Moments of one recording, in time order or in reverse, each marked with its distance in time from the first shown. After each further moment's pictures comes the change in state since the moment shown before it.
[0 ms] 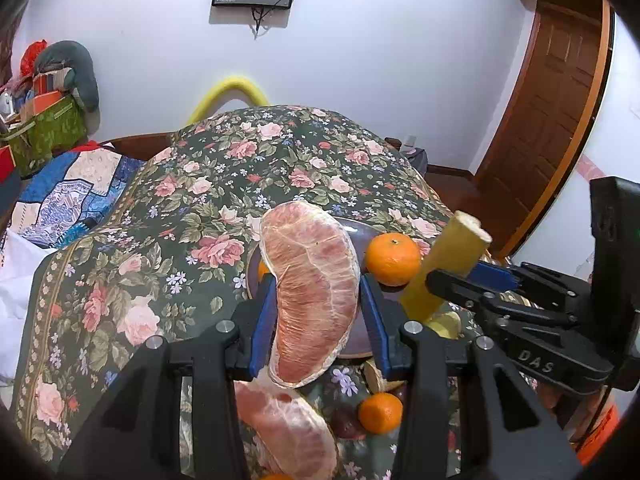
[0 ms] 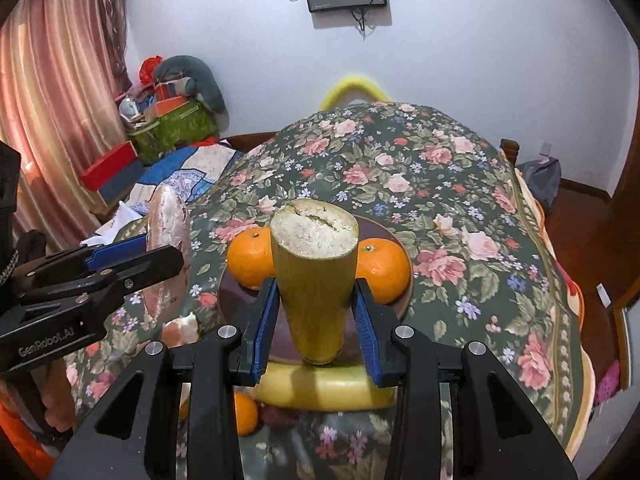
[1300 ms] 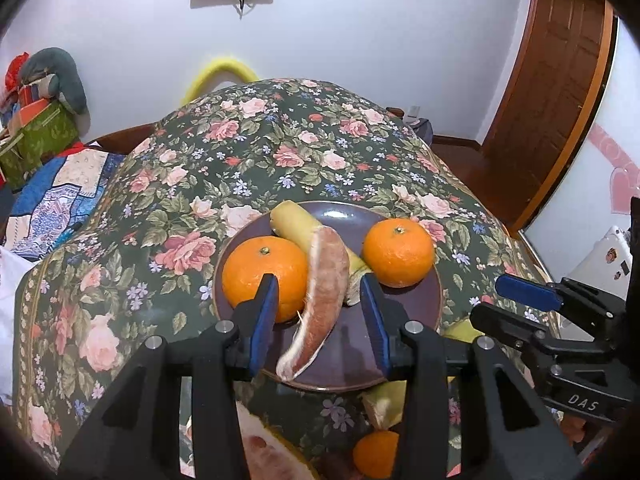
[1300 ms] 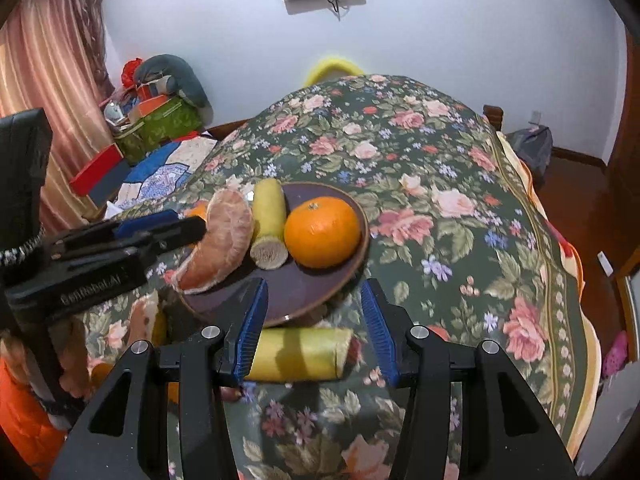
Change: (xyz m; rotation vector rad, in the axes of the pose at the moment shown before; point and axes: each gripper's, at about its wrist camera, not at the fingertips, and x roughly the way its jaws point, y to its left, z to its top) left arm 0.058 -0.022 0.005 0.069 0.089 0.042; right arm 0.002 -0.047 -0.025 0.075 0.053 -0.005
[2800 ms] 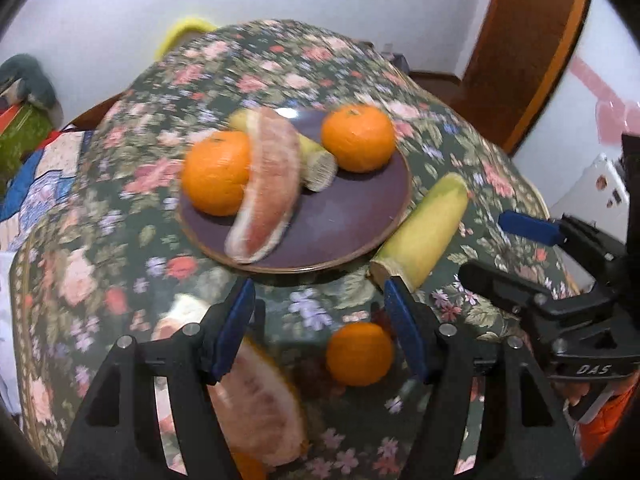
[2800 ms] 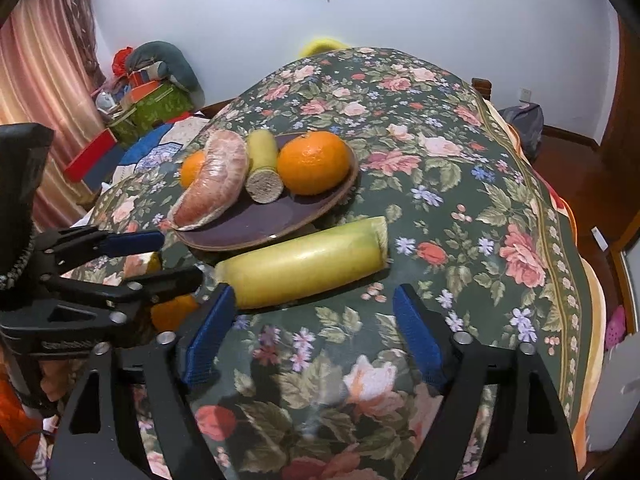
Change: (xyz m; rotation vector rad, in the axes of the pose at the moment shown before) left arm -0.006 -0.019 -0.050 0.106 0.193 -0.037; right arm -0.009 0.005 -0.046 0.025 0.047 -0.020
